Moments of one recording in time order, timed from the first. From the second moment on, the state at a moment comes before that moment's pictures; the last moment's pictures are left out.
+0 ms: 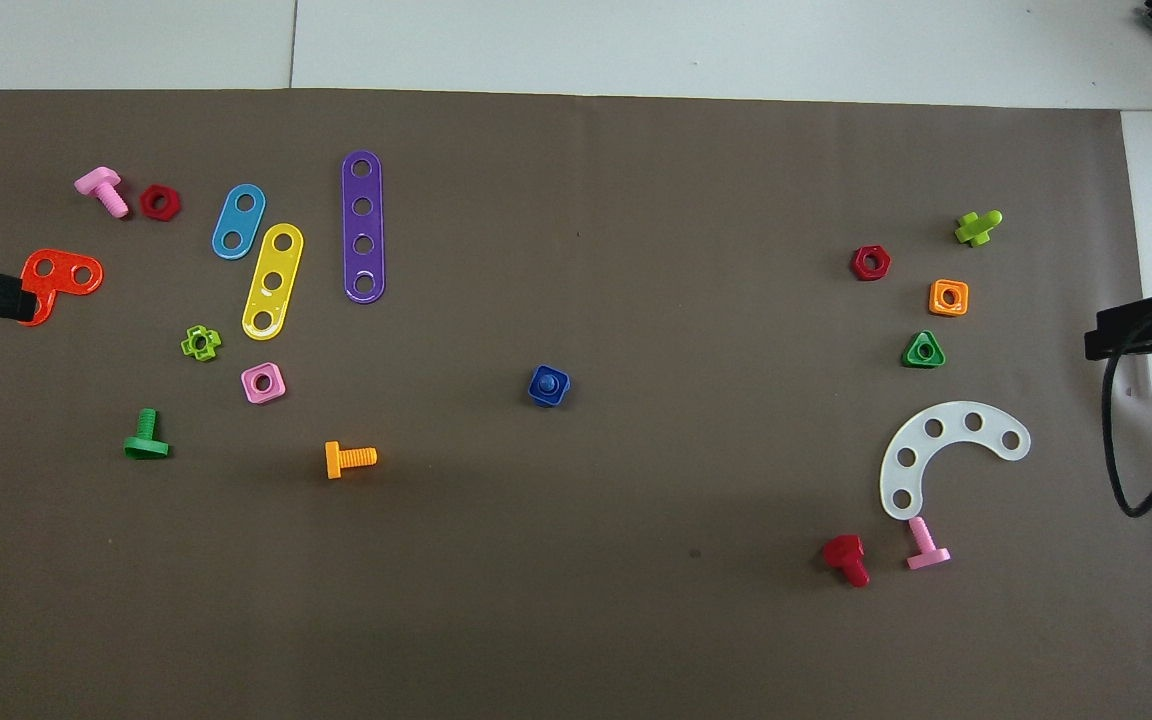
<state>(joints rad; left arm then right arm) -0.07 0.00 0.06 -1.50 0.00 1.55 0.16 0.08 -0.04 -0.13 -1.57 -0.02 1.51 0.04</state>
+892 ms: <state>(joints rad) -0.07 -0.01 0.04 -1.50 0.01 1.49 0.16 0.08 -0.04 -0.13 -1.57 -0.02 1.51 0.04</state>
